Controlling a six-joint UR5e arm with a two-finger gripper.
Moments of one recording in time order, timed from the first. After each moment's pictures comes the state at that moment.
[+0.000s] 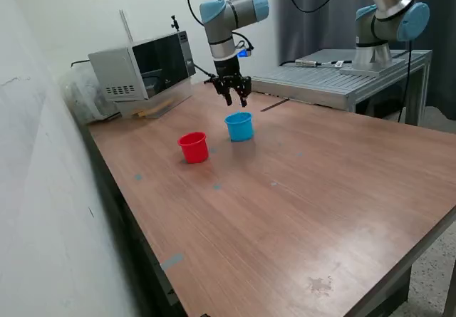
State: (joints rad) arm -0.28 -1.02 1.57 -2.05 -1.69 2.51
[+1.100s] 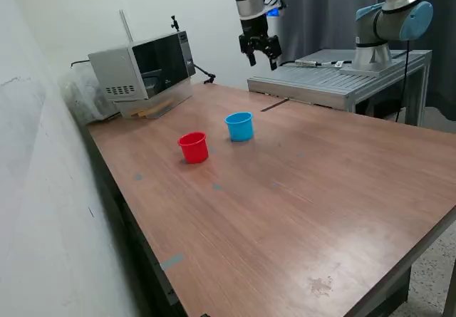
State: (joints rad) arm -0.19 -1.31 1.68 -1.80 -1.73 2.89
